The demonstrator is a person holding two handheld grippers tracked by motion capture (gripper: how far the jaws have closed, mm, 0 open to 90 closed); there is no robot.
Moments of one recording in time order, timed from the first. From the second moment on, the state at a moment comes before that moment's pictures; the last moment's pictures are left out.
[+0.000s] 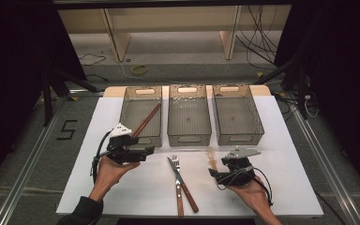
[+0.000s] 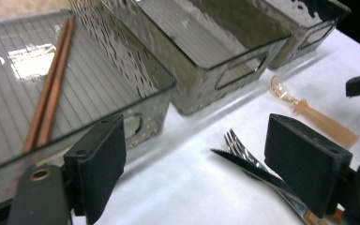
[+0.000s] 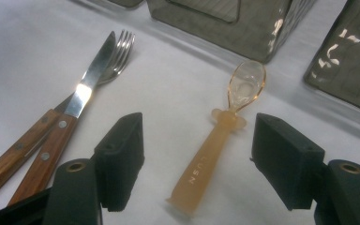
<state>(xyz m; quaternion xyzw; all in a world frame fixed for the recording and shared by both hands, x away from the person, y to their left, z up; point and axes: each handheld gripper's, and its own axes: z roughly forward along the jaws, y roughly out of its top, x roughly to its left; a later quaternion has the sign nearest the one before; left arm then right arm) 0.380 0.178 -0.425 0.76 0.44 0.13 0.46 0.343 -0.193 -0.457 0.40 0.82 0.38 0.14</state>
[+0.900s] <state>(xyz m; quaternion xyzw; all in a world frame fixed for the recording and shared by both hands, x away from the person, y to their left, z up) 0.350 0.186 -0.454 0.75 0.44 0.13 0.47 0.352 -0.182 -0.468 0.41 0.84 0.33 0.14</state>
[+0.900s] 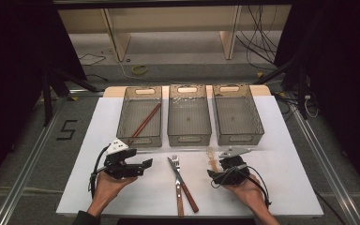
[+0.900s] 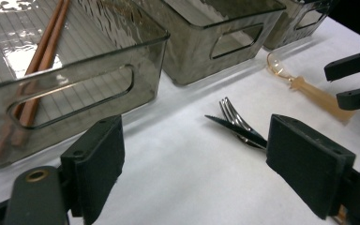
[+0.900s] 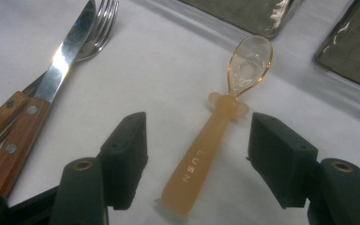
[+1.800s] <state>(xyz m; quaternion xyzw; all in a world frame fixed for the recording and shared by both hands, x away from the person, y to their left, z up) 0.336 0.185 -0.464 0.77 0.43 0.14 0.46 0.360 -0.174 -0.479 0.41 0.86 0.27 0.14</state>
